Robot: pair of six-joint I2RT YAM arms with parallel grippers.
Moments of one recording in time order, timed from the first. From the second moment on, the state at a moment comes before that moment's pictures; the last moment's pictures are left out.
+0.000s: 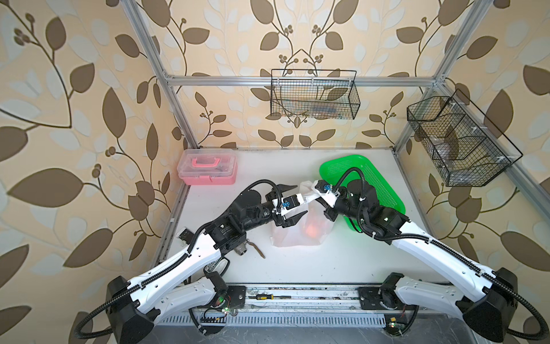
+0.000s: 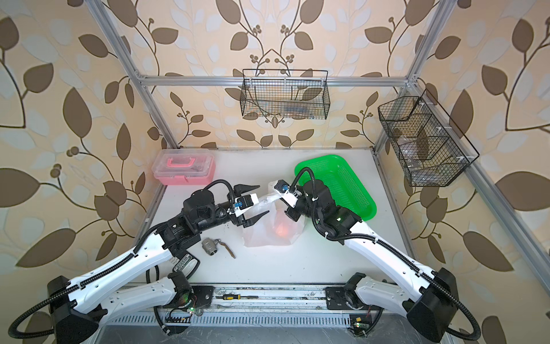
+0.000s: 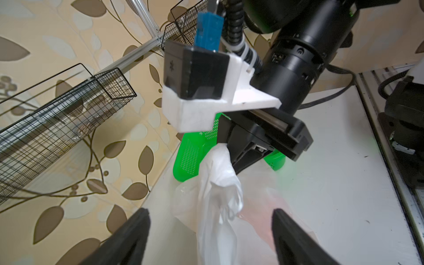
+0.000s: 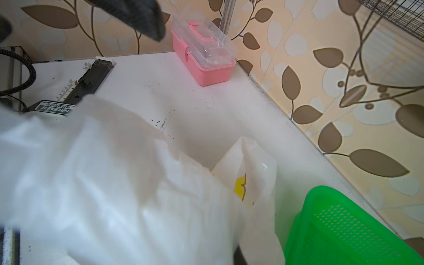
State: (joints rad) left arm -0.77 0.96 0.82 -0.03 0.23 0.50; right arm 0.67 1.12 0.93 -0.24 -0.11 -0.33
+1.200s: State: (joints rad) left arm -0.77 1.03 0.80 0.00 0.27 0.39; right arm 0.70 1.12 0.84 0.00 -0.06 -0.29
